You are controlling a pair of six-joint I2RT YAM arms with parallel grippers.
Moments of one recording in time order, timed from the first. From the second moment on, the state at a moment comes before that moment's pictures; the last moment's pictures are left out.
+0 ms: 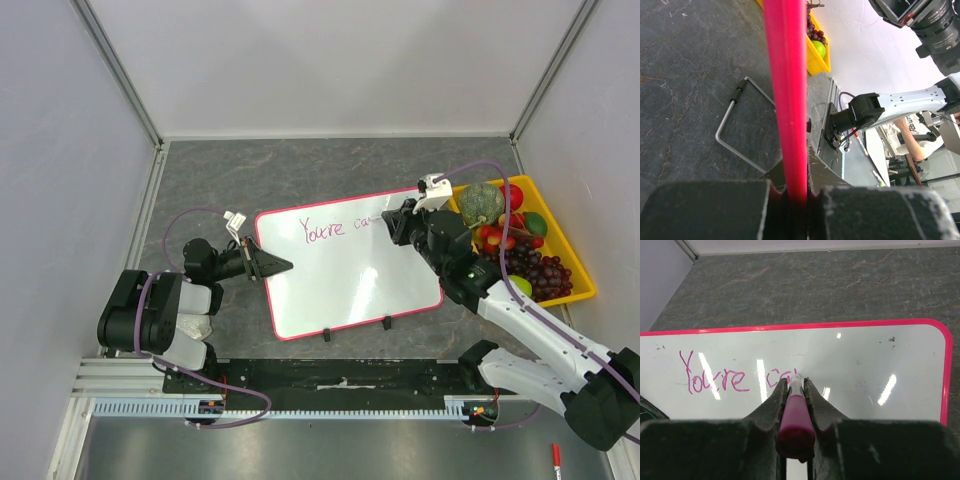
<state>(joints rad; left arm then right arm) -0.09 1.51 0.24 1.24 1.16 -0.90 0.61 0.99 0.72 0.07 0.22 0.34</state>
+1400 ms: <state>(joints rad) -0.09 1.51 0.24 1.24 1.16 -0.90 0.61 0.92 0.75 -0.04 0.11 0.33</state>
